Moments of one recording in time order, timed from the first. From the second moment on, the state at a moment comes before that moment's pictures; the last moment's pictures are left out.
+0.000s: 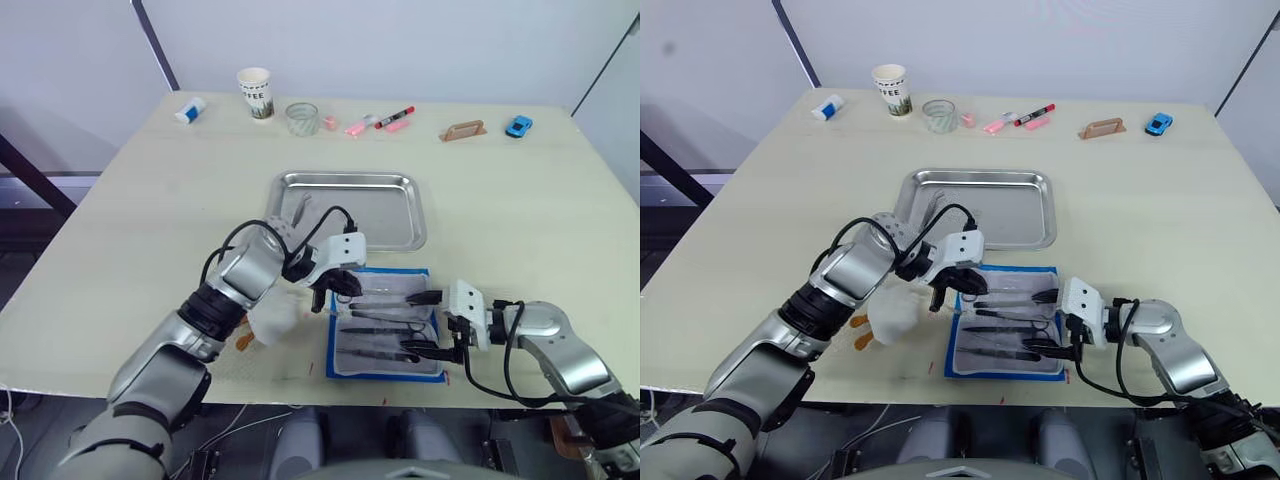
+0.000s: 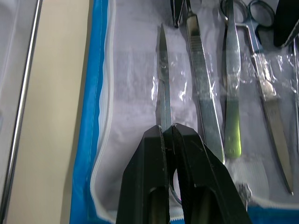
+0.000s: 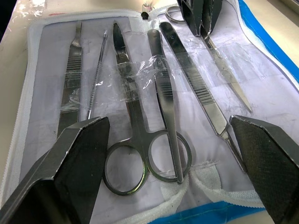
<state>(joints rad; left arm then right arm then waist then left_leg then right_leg) -0.75 0.56 -0.53 0.09 0.04 0.59 -1.32 -0.13 -0.63 0.27 -0.09 0.22 0.17 1.07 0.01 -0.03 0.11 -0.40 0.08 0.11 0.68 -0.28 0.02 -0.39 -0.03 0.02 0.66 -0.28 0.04</state>
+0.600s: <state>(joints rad) -0.73 0.74 -0.48 -0.04 -0.01 0.67 -1.38 -0.15 -0.63 0.27 -0.07 0.22 0.17 1.09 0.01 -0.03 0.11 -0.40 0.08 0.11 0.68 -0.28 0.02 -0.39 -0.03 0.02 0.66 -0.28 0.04</state>
